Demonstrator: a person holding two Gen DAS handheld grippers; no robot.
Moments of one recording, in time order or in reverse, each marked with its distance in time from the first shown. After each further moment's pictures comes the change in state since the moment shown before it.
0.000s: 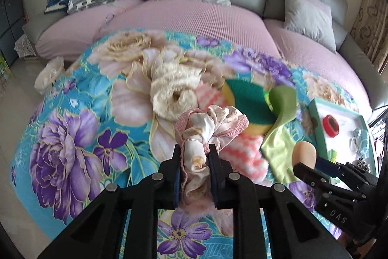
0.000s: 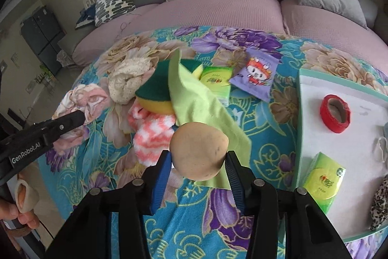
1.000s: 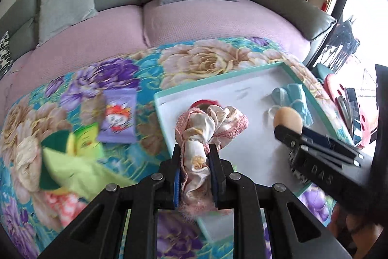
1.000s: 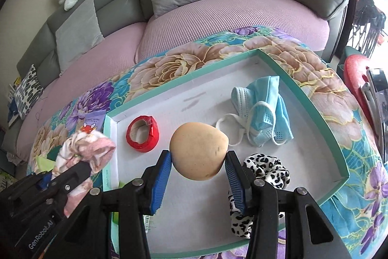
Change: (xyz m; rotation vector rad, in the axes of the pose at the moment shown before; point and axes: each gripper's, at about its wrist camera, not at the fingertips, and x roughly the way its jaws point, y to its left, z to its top) left arm 0.024 -0.256 0.012 0.462 0.053 -0.270; right arm -0.078 -0.207 -0.025 0.513 -0.129 -0.325
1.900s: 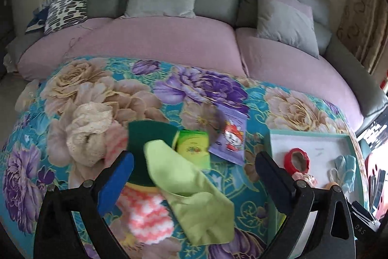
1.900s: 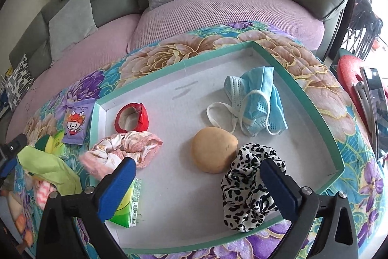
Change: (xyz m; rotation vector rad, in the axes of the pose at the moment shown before) left arm -0.023 0.114 -0.010 -0.377 -0.145 0.224; right arm 0.006 0.007 -0.010 -0.046 0.029 -0.073
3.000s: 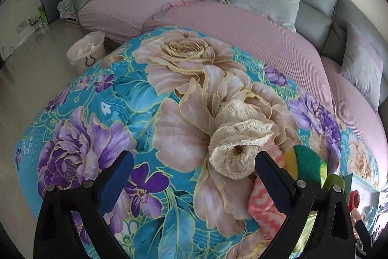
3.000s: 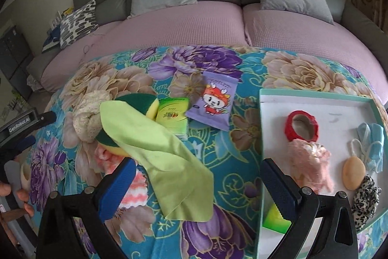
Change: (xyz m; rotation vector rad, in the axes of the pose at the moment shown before) left arm -0.016 0.217 -0.005 -0.371 0.044 0.253; right arm 0.004 0.209 -0.038 -0.381 0.022 0.223
